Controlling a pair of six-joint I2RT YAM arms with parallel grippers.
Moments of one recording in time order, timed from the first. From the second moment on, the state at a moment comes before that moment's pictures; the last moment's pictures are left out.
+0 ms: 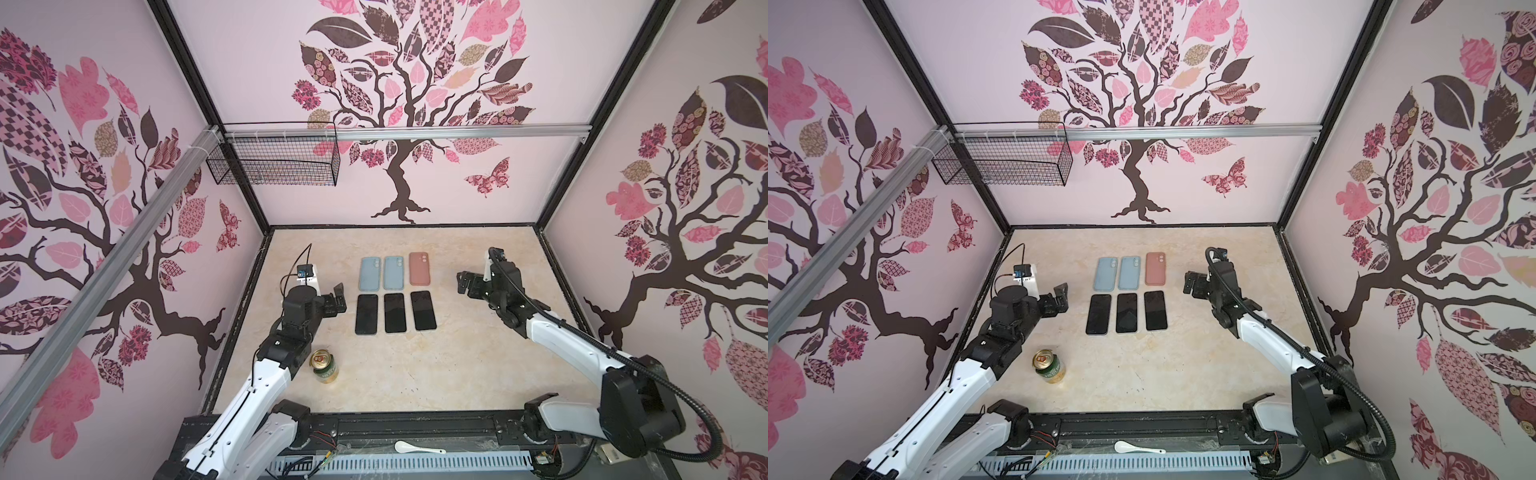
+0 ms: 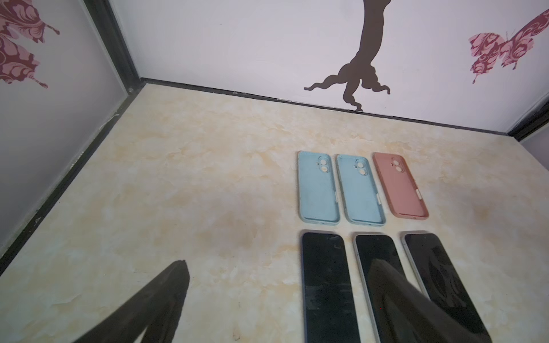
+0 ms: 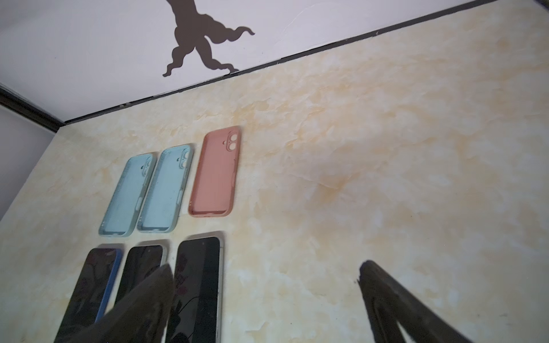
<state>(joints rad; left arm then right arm) -0.27 0.85 0.60 -0.15 -0.19 -0.22 0.33 1.26 0.71 0.05 0.11 0.41</state>
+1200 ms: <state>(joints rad) 0.14 1.24 0.32 0.59 -0.01 -0.10 0.15 1.36 0.28 0.77 0.27 0.08</state>
